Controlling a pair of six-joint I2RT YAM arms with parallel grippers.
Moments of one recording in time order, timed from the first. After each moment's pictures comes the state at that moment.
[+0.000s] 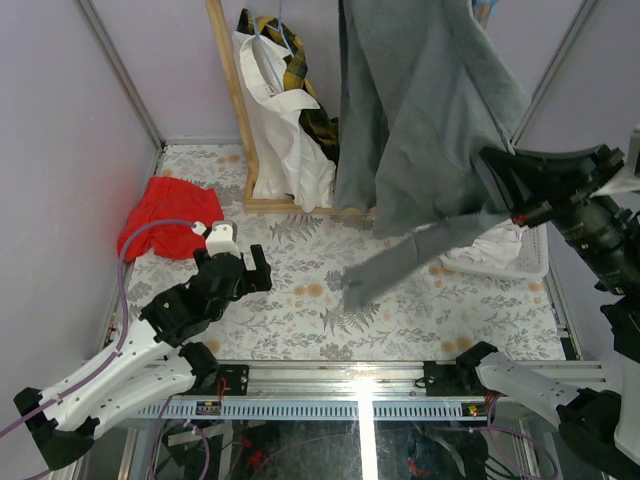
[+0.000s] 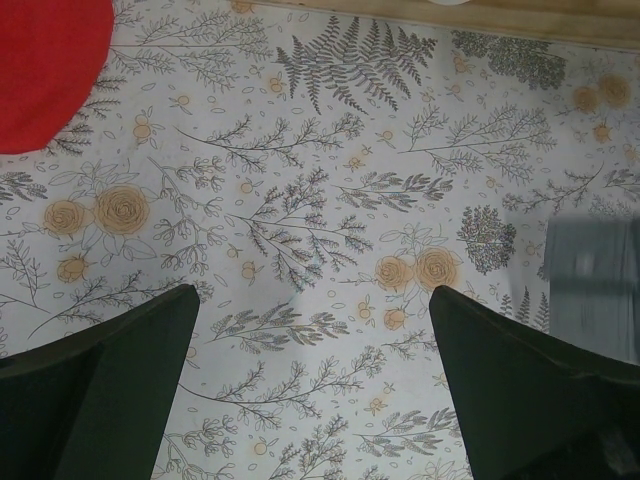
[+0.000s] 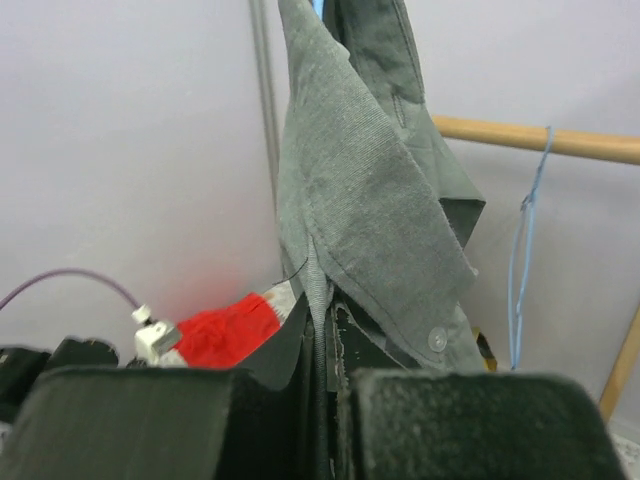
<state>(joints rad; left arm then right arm) -0.80 0.67 0.69 -0.65 -0.53 -0.59 0.55 0.95 1.90 -0.61 -0.12 0.12</state>
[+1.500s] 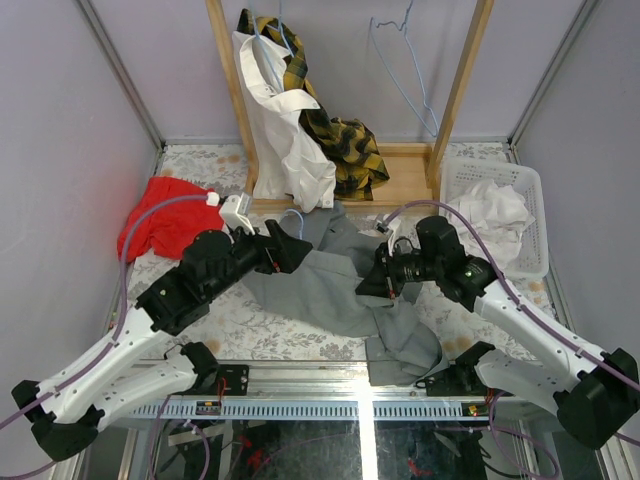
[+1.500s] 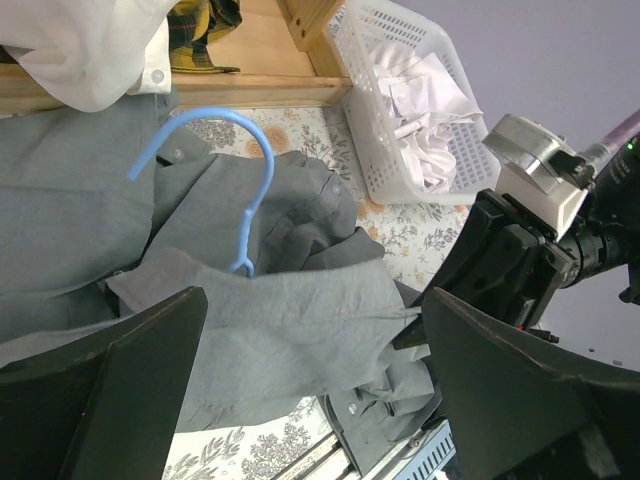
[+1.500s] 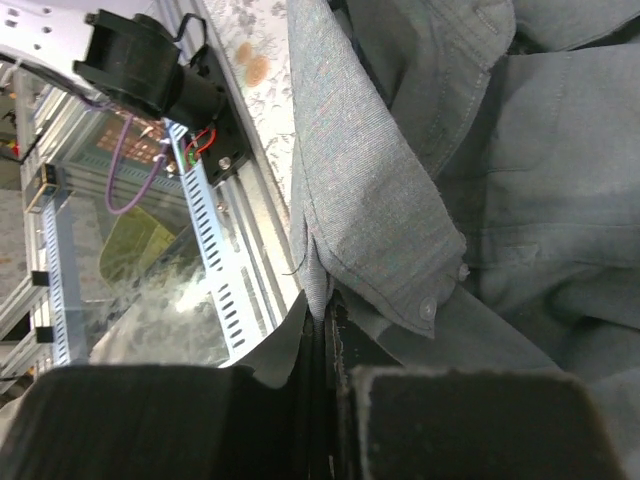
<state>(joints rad) -0.79 0.76 0.87 -0.35 -0.09 -0.66 0.61 1.00 0.74 -0.32 -0.73 0.23</state>
